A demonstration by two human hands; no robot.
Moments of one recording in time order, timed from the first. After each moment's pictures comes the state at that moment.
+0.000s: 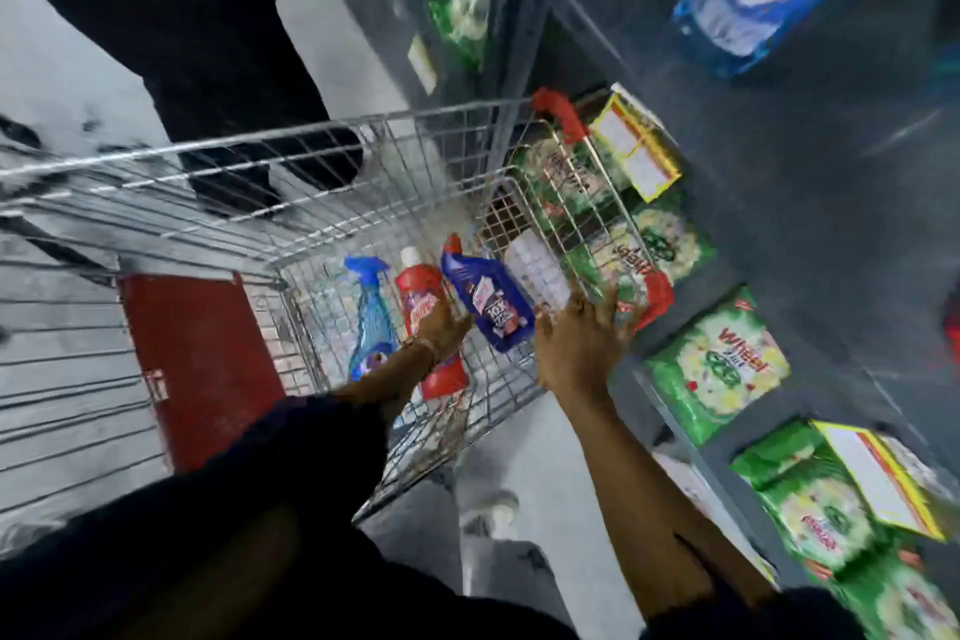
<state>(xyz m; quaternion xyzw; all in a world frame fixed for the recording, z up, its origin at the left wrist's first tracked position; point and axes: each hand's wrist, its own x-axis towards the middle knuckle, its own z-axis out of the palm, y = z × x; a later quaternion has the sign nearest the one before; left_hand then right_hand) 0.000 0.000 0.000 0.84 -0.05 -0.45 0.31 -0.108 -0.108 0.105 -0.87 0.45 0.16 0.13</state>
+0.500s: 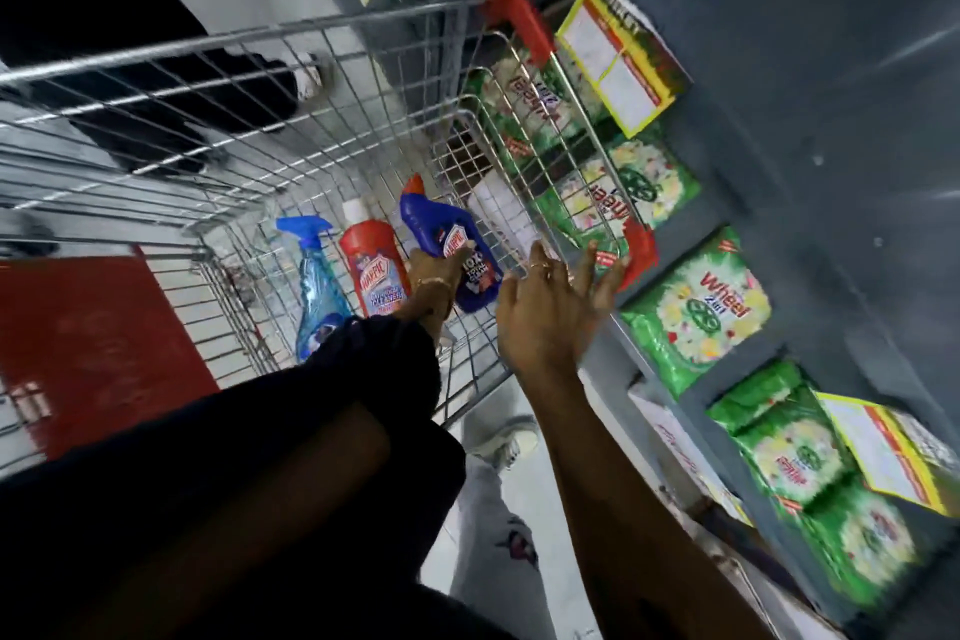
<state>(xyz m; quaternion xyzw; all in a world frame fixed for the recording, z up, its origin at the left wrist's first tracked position) -0.008 -0.068 -0.055 0.78 0.19 -0.40 0.45 -0.107 -0.113 0.086 -0.88 0.44 0.16 0.07</state>
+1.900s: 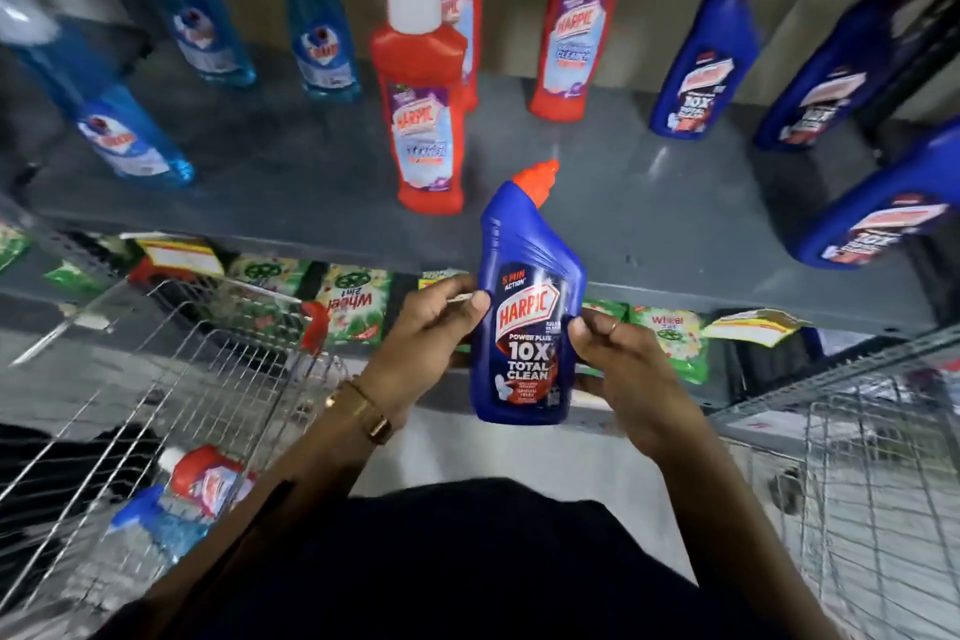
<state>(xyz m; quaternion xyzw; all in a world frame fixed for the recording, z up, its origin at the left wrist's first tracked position) -0.282 -0.104 0.293 0.52 -0.43 -0.58 0.45 -0.481 -0.110 0.268 -0.45 0.48 -0.39 0.64</state>
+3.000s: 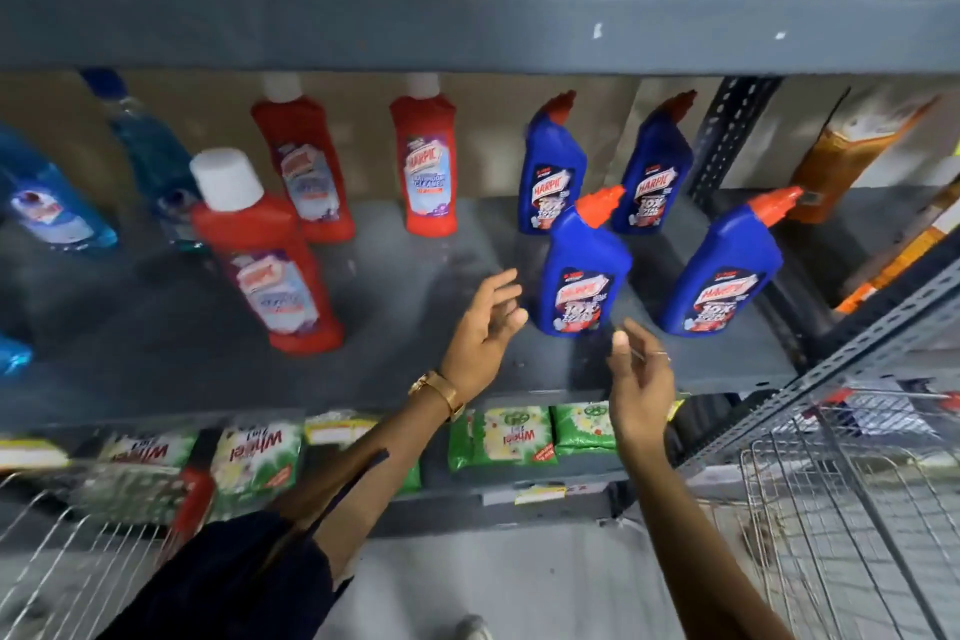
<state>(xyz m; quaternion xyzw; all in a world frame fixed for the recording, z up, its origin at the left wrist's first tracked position) -0.429 -0.258 0.268 0.43 -0.63 -0.49 0.43 -0.596 -0.202 0.234 -0.37 0.63 -0.63 0.27</state>
